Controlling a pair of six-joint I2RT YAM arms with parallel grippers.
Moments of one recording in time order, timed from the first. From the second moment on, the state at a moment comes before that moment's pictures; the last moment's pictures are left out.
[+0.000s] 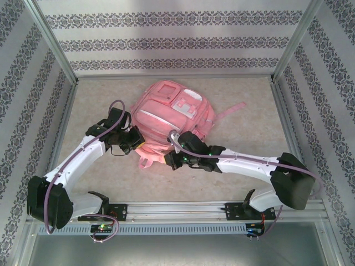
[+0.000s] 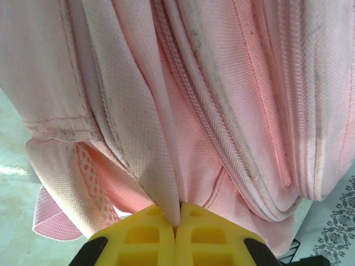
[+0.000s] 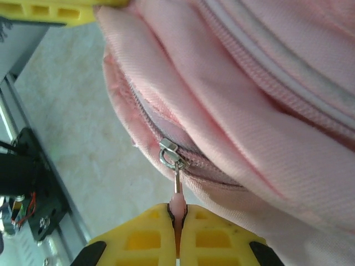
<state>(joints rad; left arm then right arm) -0.31 1.24 0.95 -0.74 0.35 -0.95 0.94 1.43 0.83 -0.13 -0.27 0.49</state>
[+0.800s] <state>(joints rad) -0.33 1.24 0.99 -0.79 0.27 -0.89 0.88 1.54 1.11 -0.54 -0.37 0.54</state>
